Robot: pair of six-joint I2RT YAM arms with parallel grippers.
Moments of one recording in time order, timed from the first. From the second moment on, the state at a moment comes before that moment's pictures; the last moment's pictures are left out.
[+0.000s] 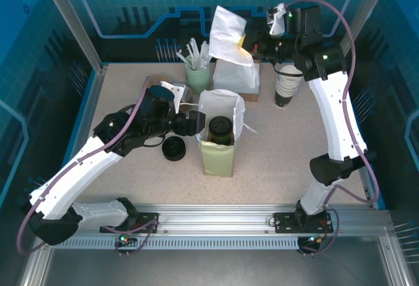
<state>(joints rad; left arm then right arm) -0.72 1.19 1.43 -0.91 -0.07 -0.47 0.34 1.72 2.31 -1.03 -0.48 0.73</state>
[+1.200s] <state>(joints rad) -0.71 1.39 1.47 -0.89 -0.16 -0.48 0.53 1.36 1.58 -0.69 -0.38 0.89</state>
